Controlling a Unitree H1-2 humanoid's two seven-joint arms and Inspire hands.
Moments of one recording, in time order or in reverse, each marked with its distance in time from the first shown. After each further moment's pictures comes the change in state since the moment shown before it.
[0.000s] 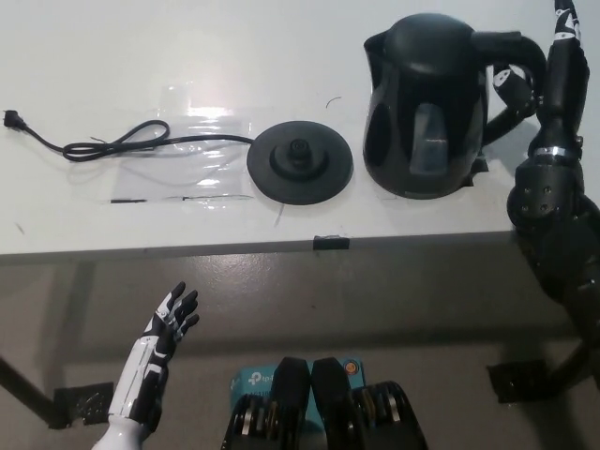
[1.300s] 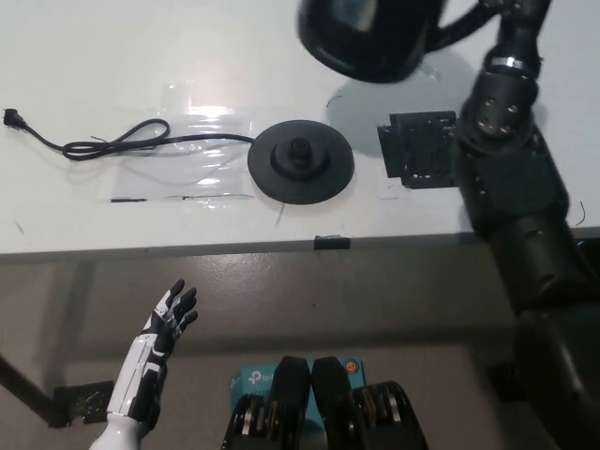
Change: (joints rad) left_arm -0.005 0.002 0.003 0.000 0.007 -0.012 0.001; right_arm -0.124 0.176 -0.378 -0.192 0.078 0.076 0.103
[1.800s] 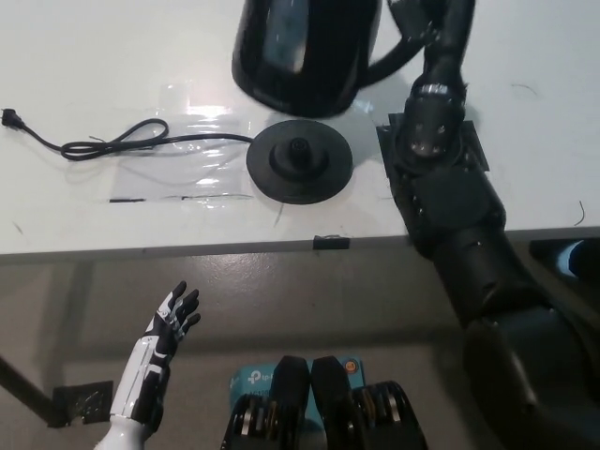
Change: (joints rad) left_arm 0.004 -0.011 -0.001 0.000 -0.001 -0.001 0.000; right_arm -0.034 0.140 -0.023 0.015 0.019 0.012 0.006
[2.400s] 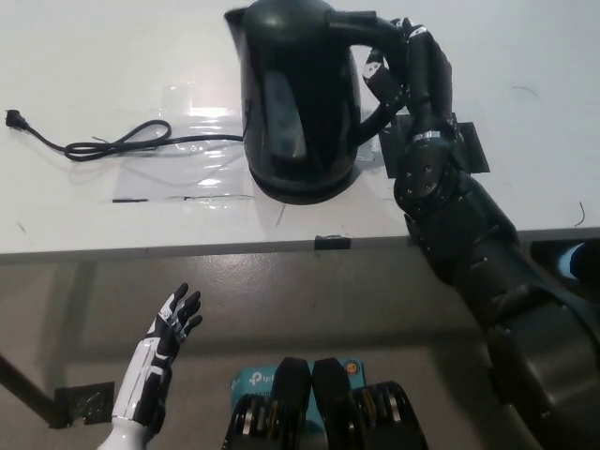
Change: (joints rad) left_arm 0.004 -0.005 0.000 0.000 0.001 -0.001 0.000; right_arm 0.013 -0.061 0.265 0.293 -0.198 0.039 -0.005
